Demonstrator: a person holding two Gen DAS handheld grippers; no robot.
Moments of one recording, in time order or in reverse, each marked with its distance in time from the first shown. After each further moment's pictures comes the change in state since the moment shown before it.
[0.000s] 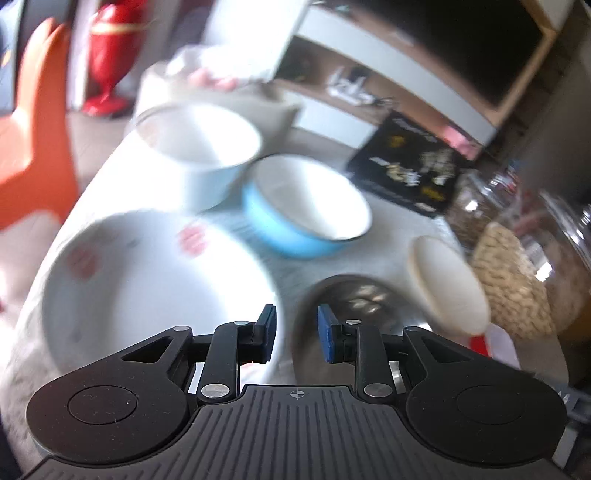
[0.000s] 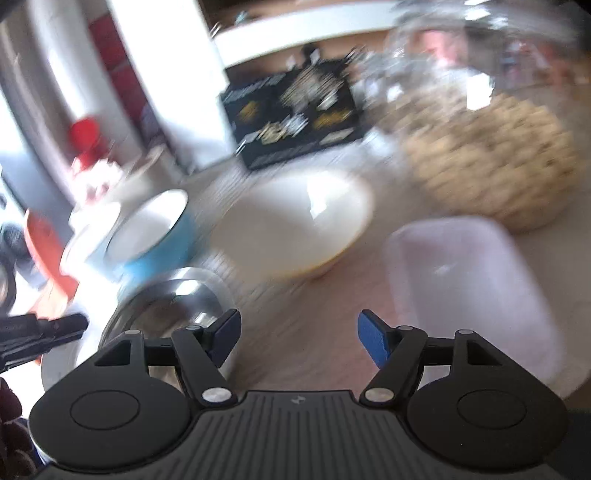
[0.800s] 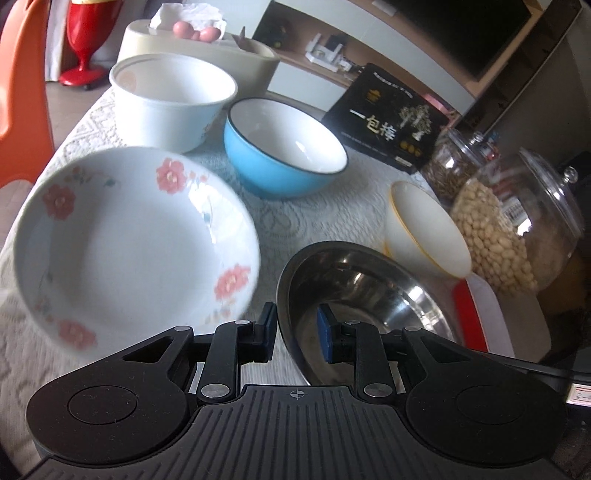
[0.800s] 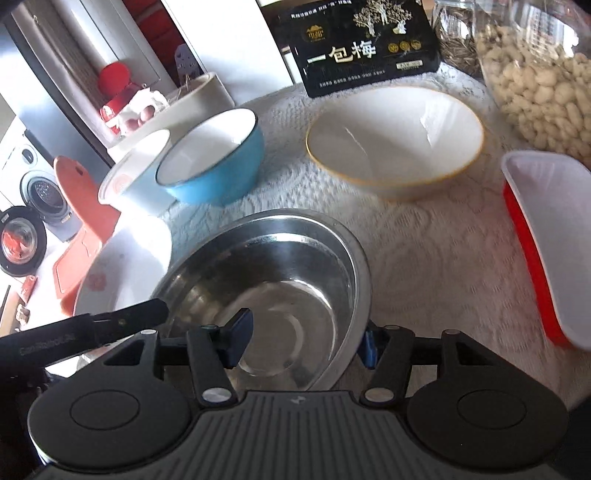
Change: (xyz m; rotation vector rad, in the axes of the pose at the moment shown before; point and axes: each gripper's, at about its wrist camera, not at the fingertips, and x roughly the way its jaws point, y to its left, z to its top) left arm -0.006 0.002 -0.038 0.048 0.100 -0.093; right arm 0.020 0.053 -0.032 -0.017 0.175 0.100
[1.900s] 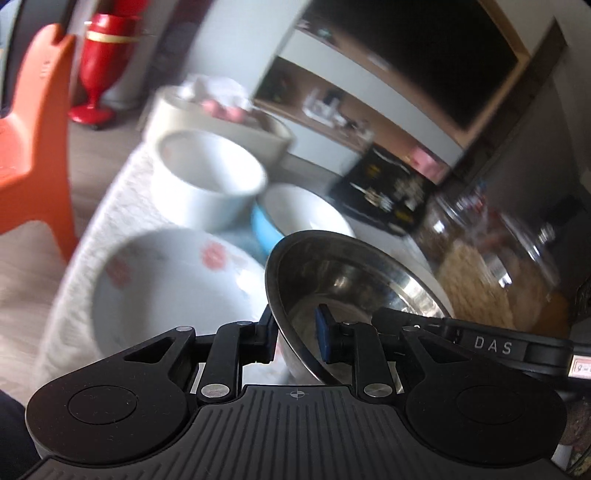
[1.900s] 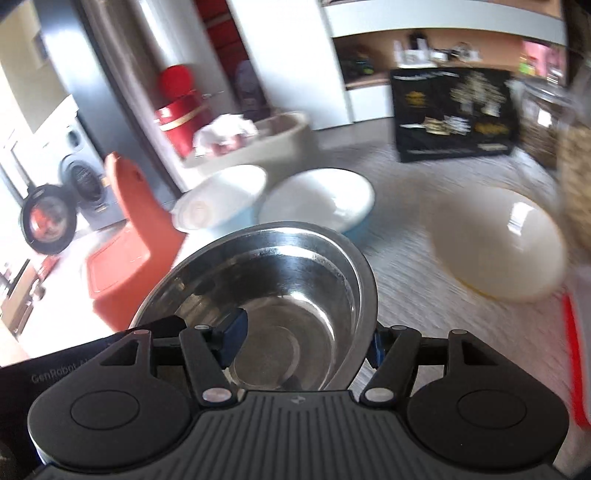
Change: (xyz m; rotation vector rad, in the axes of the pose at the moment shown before) left arm -0.060 0.046 0.035 -0.041 -0.177 -0.024; right arm -0.006 0.094 0.040 -0.194 -0.098 0.090
